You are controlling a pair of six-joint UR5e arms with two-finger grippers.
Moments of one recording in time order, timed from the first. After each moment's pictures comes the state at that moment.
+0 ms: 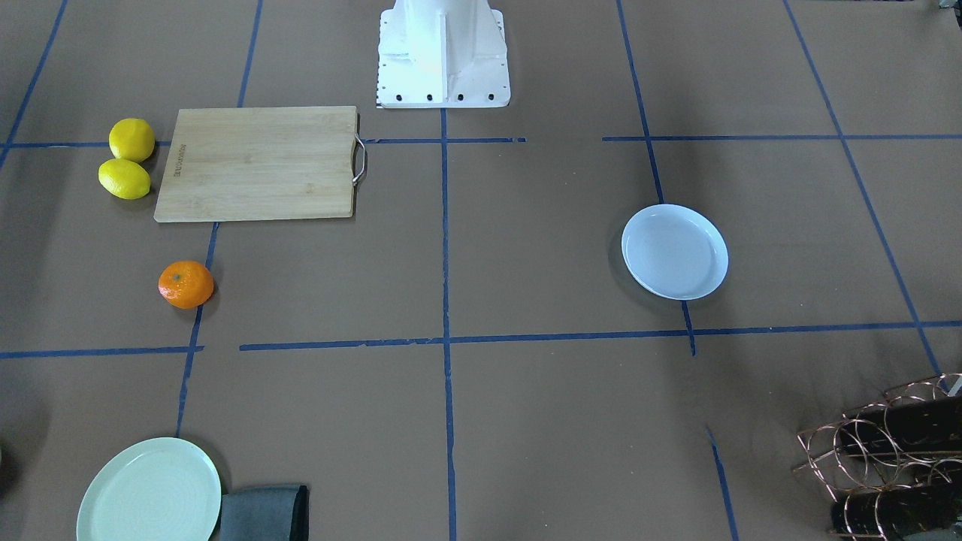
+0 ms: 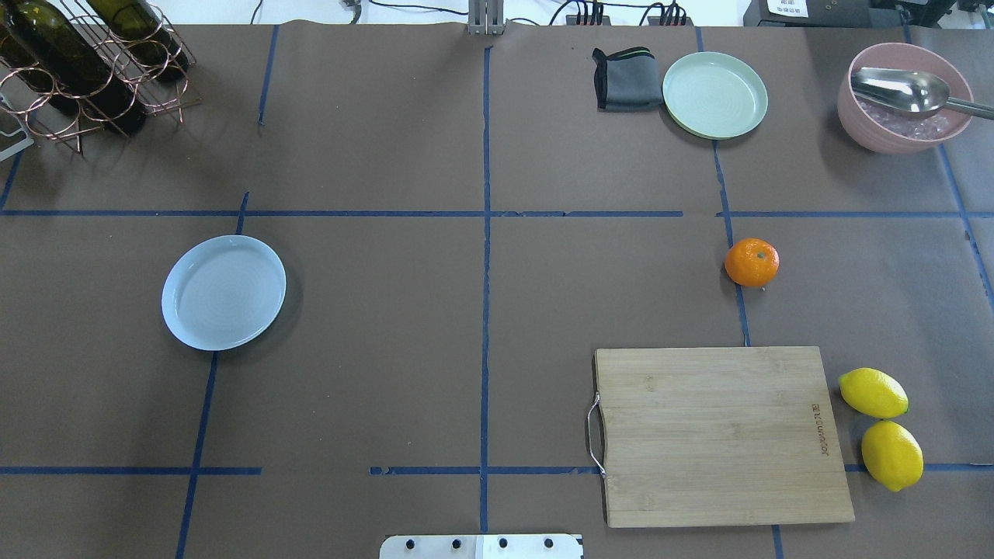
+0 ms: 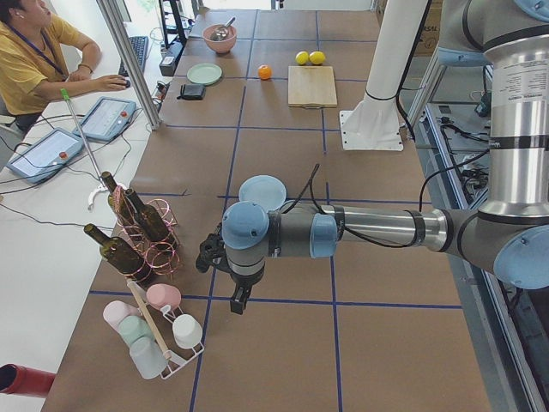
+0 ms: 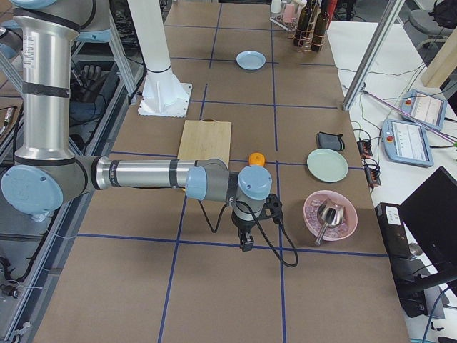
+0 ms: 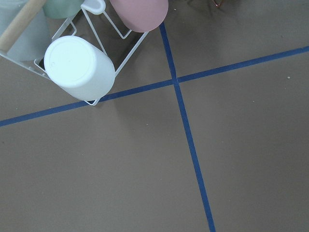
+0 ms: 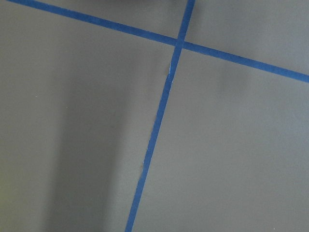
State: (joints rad) left arm -1.68 -1.49 -1.72 -1.52 -2.37 0.31; right arm 1.55 -1.67 1.72 -1.69 2.32 -0.29
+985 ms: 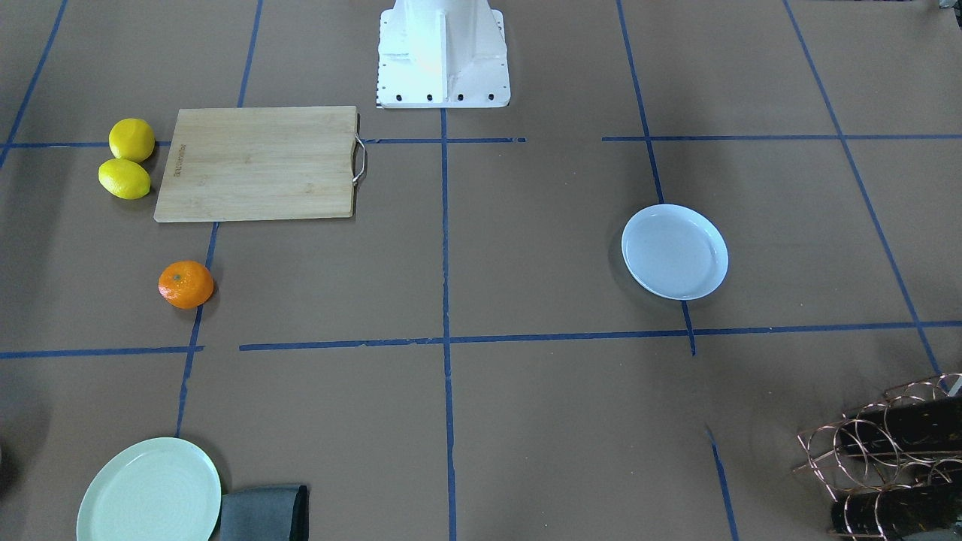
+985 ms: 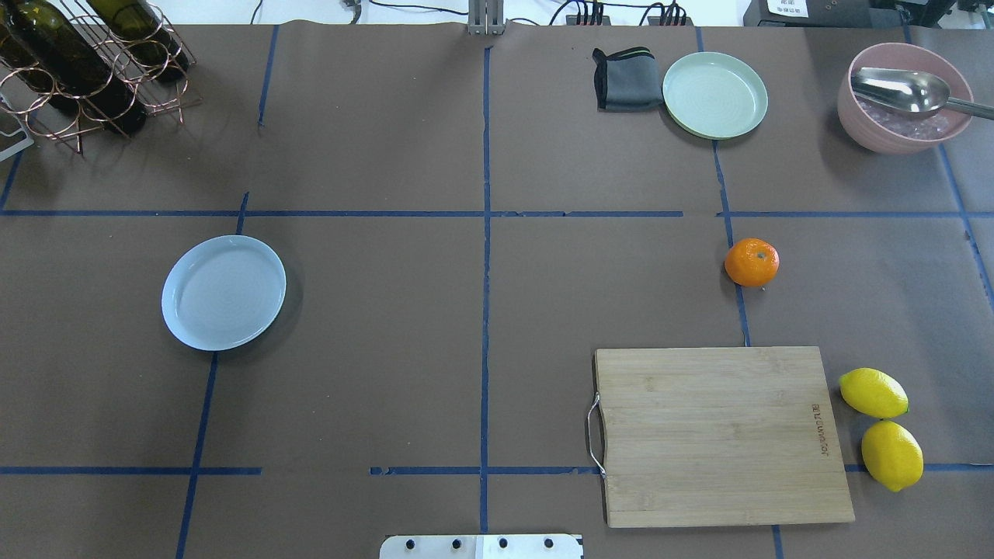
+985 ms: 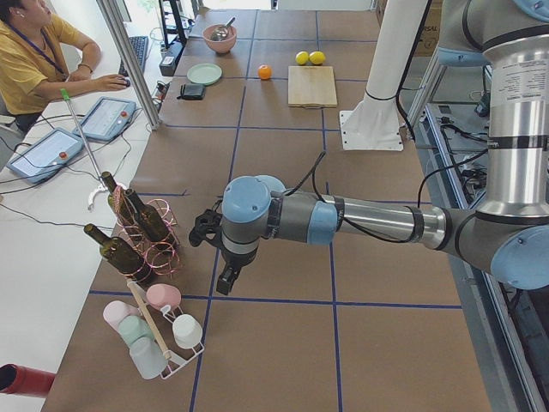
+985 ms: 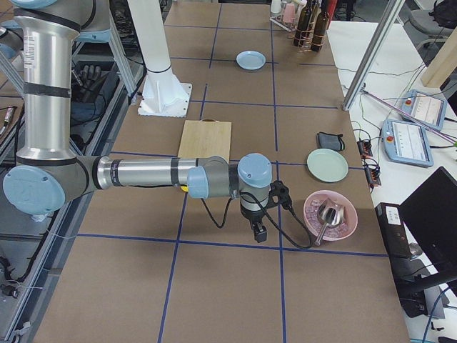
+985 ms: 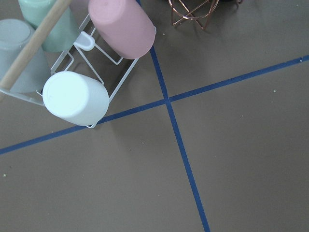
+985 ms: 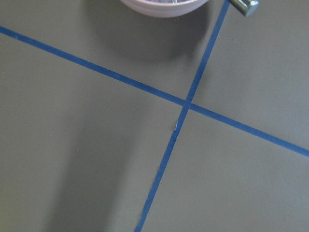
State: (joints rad) left arm -1.67 -1.50 -1.77 -1.70 -2.36 0.30; right arm 1.55 -1.66 1.72 -1.47 2.32 -0.25
